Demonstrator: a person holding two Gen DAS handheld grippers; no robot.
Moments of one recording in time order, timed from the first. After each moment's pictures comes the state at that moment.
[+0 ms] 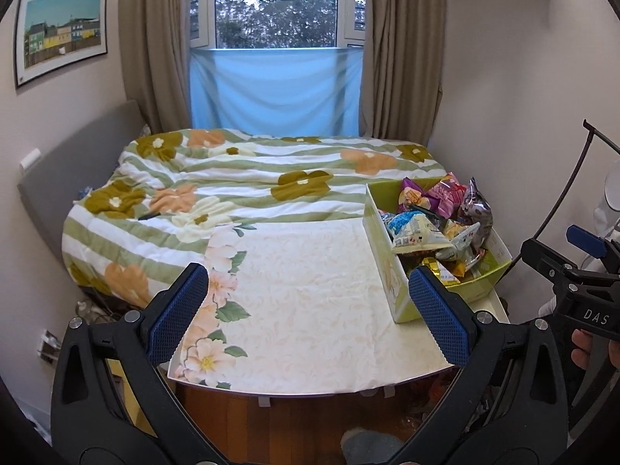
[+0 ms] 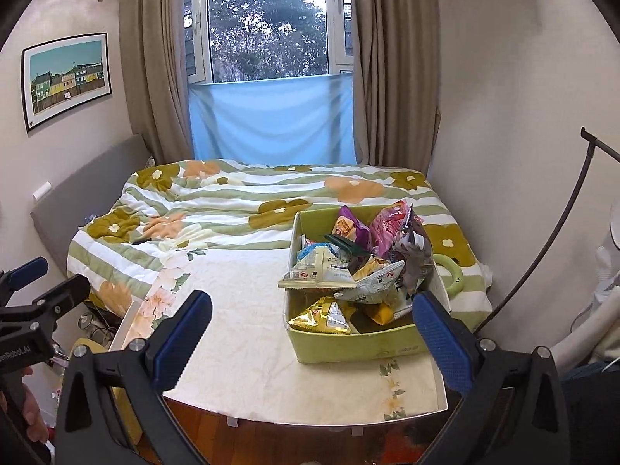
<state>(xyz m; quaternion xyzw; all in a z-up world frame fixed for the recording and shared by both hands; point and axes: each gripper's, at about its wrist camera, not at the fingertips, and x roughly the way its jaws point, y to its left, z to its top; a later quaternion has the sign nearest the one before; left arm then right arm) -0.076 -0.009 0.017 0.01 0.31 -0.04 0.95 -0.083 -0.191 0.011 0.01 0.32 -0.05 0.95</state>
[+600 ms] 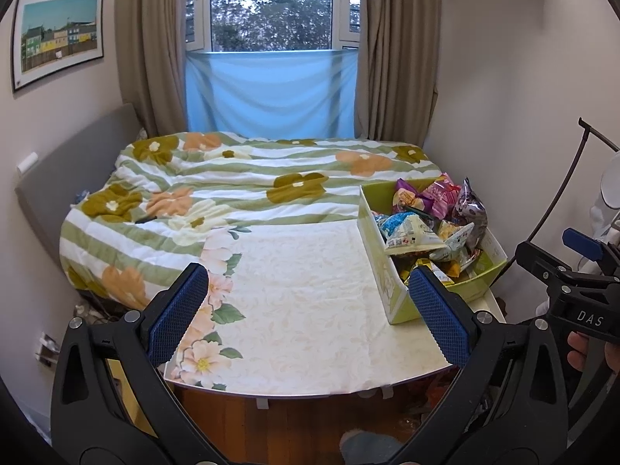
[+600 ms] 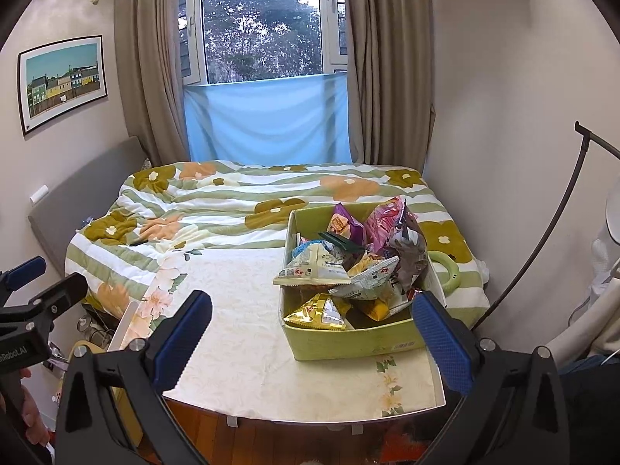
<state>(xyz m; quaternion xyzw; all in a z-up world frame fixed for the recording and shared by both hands) -0.076 -0.018 0.015 0.01 0.31 -0.05 0.95 -0.088 -0.194 0.011 0.01 0.32 -0.06 0.95</state>
